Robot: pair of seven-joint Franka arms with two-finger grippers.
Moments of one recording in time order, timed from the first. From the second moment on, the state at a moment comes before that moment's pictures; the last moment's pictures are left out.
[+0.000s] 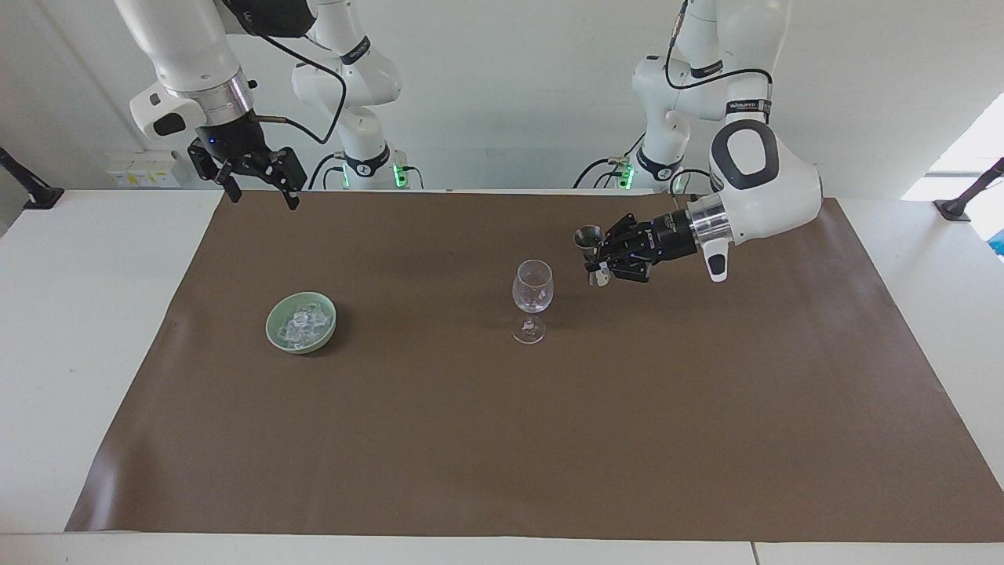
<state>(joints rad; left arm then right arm) -0.61 0.05 0.39 -2.05 -1.18 1.94 -1.13 0.06 -0.10 -0.06 -1.68 -0.03 1.59 0.17</state>
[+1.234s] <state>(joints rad) -0.76 0.08 0.38 -1.89 -0.69 2.08 -1.57 0.06 -0.10 -0.06 -1.68 -0.03 1.59 0.17</state>
